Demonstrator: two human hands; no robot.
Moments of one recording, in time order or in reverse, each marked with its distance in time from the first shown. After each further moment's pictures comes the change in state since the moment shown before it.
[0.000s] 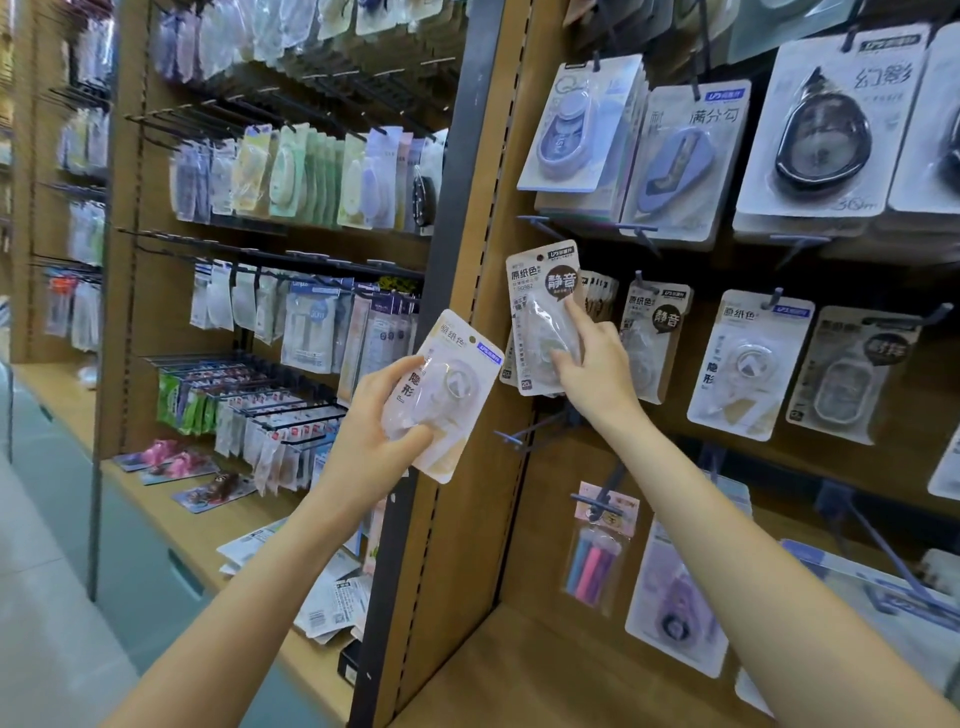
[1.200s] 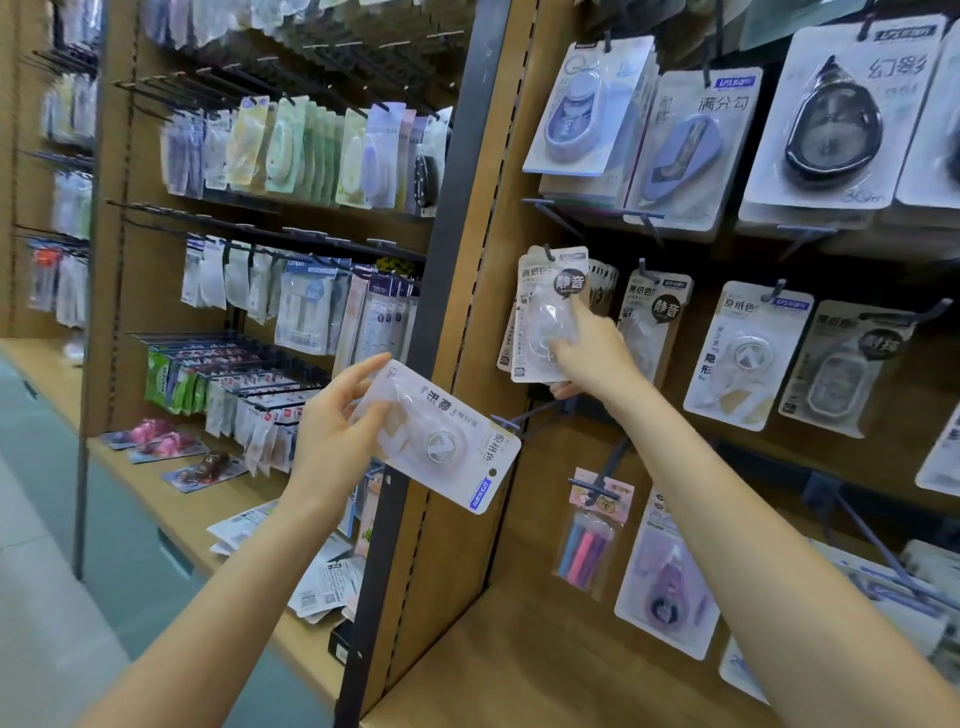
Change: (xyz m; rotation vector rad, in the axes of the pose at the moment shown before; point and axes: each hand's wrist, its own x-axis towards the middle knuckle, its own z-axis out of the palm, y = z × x) left_hand -0.003 -0.022 -0.009 -0.203 0.190 -0.061; right_hand 0.015 -0.001 0.001 -0.205 -0.149 0.139
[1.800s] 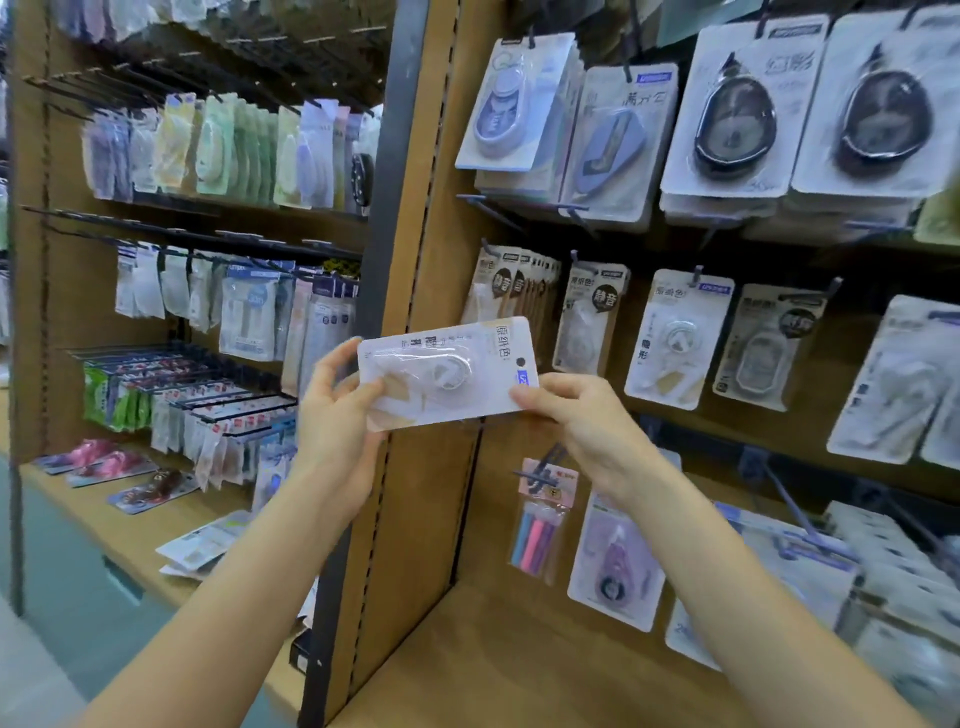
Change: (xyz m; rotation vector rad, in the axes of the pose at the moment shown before) left_hand -0.002 0.026 0.055 -0.517 0.031 -0.257; right_hand -0.094 0.020 -0.030 0.764 -0.214 0.130
